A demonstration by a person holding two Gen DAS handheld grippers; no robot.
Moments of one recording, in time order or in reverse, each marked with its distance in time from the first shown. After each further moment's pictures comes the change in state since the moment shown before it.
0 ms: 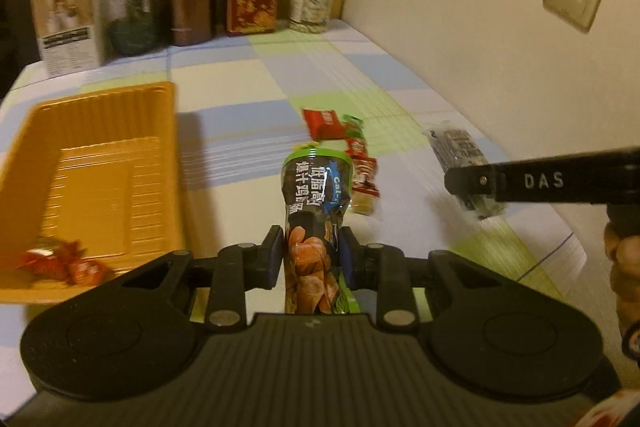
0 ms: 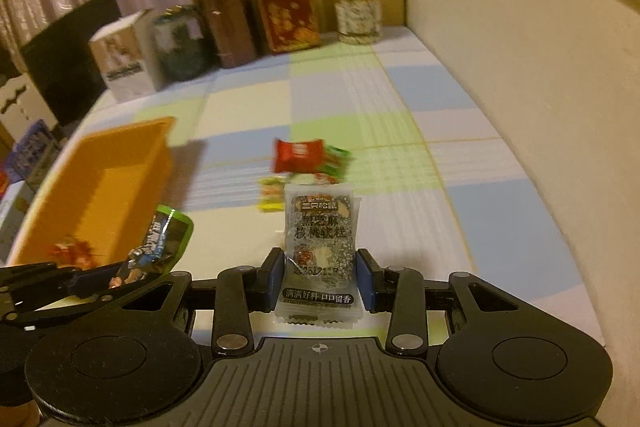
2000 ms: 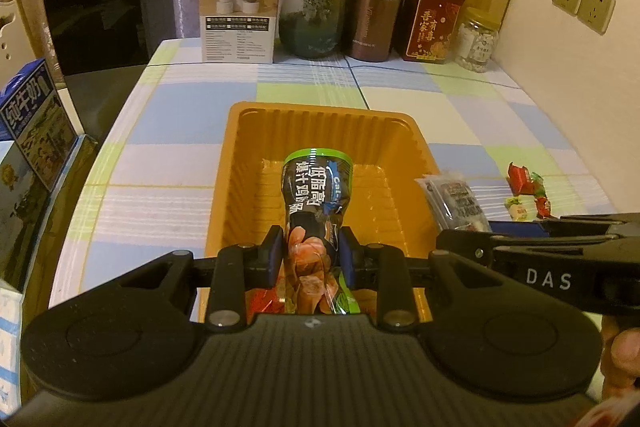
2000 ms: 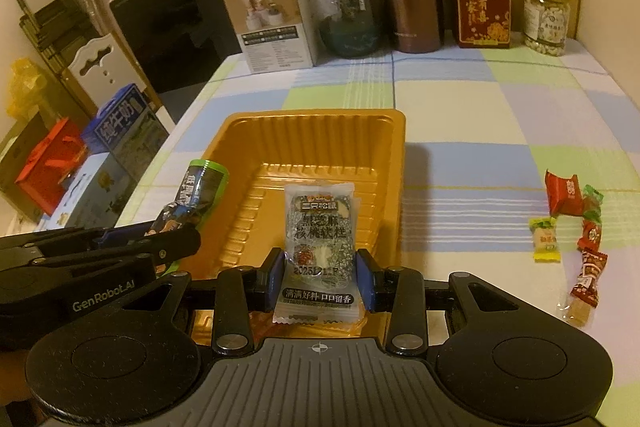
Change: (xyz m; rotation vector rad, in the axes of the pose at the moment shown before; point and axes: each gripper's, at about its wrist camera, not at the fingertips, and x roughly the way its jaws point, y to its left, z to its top) left arm -0.019 0.195 0.029 -0.167 0.000 0.215; right arm 0.098 0.198 0.030 -0.105 0.069 0.234
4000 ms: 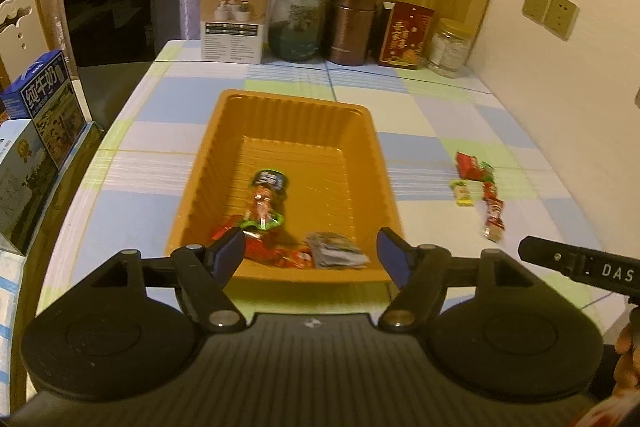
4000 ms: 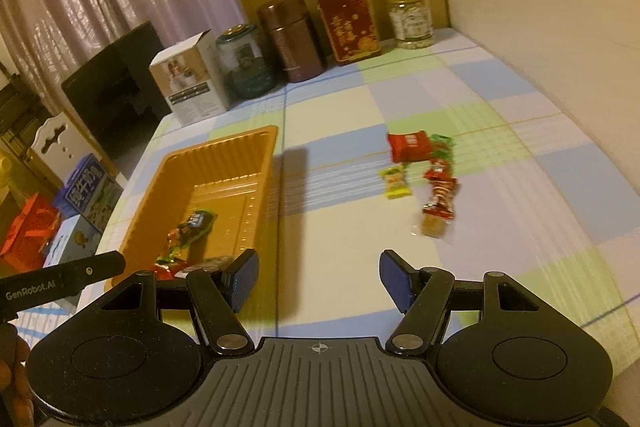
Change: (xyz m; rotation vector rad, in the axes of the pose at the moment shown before) left arm -0.089 -0.047 -0.042 -0.044 -0.027 -0.013; right arm -0.133 -0.063 -0.074 0.217 -0.153 -0.125
